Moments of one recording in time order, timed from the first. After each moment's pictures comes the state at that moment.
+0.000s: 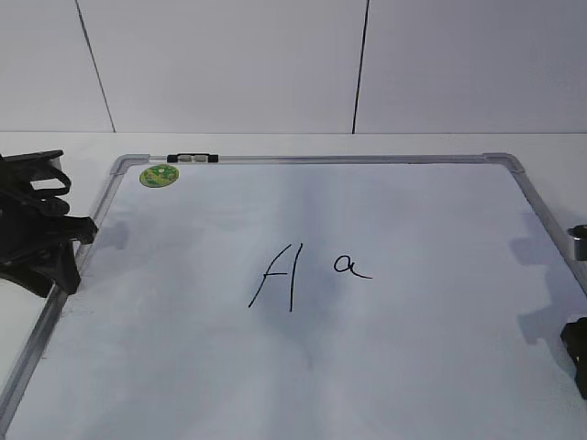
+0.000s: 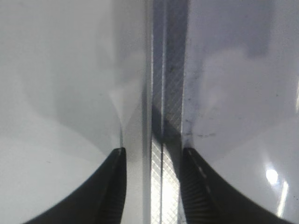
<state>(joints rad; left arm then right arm) -0.11 1.88 -1.12 -0.20 0.82 -0.02 0.07 1.53 -0.72 -0.14 0.86 0.10</state>
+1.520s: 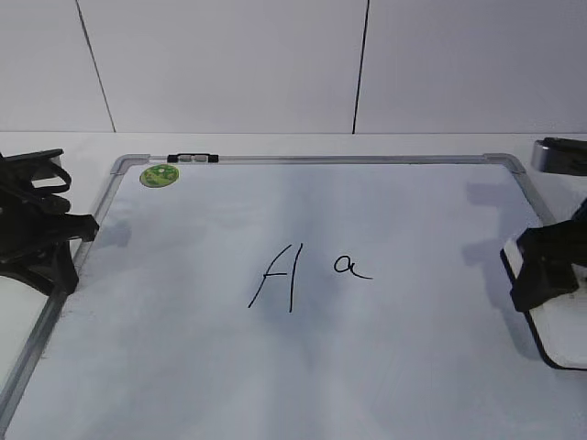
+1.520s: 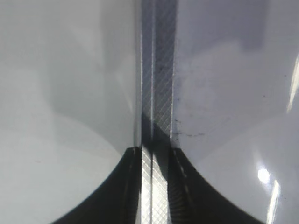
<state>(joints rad) -0.11 1.88 -1.12 -0.23 0.82 -0.01 0.07 1.53 -0.95 0.14 0.94 -0.12</state>
